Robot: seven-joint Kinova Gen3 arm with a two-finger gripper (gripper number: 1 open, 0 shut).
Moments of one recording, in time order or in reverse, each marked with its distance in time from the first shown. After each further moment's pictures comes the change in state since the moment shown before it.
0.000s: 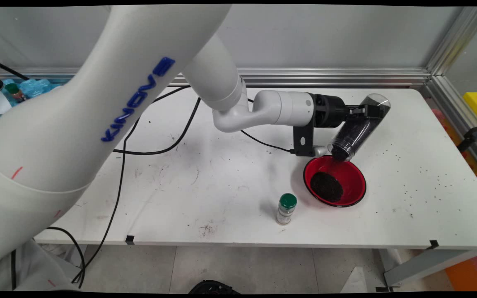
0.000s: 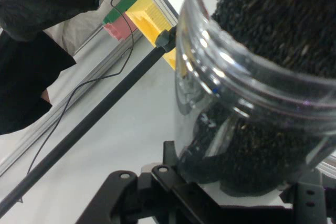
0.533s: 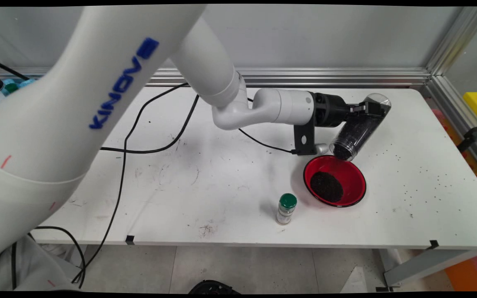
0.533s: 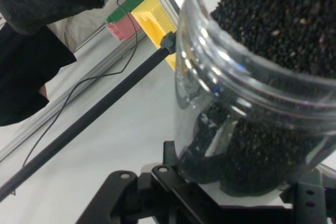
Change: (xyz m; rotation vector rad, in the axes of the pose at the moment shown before) arm -0.003 -0.002 -0.001 0.005 0.012 -0.068
